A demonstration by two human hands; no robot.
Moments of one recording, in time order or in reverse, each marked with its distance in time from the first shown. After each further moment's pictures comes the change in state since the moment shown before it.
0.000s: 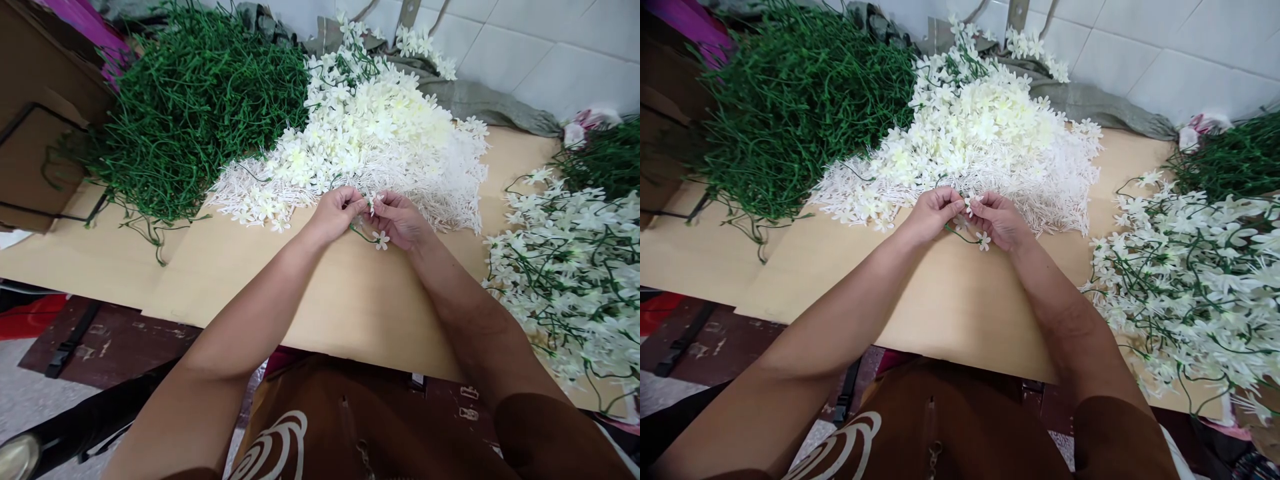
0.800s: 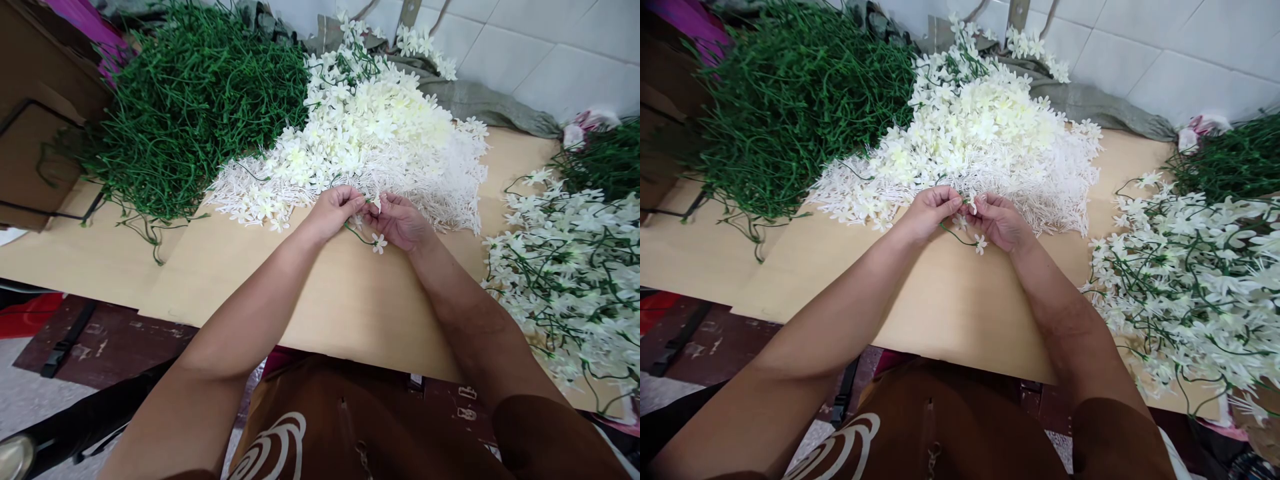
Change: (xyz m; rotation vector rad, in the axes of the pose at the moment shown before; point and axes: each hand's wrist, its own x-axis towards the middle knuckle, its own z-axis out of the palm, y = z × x) left_hand 0.001 -0.003 -0.004 -0.134 -0.035 -0.029; right_hand -0.005 -0.007 0.002 0.064 -0.053 0.040
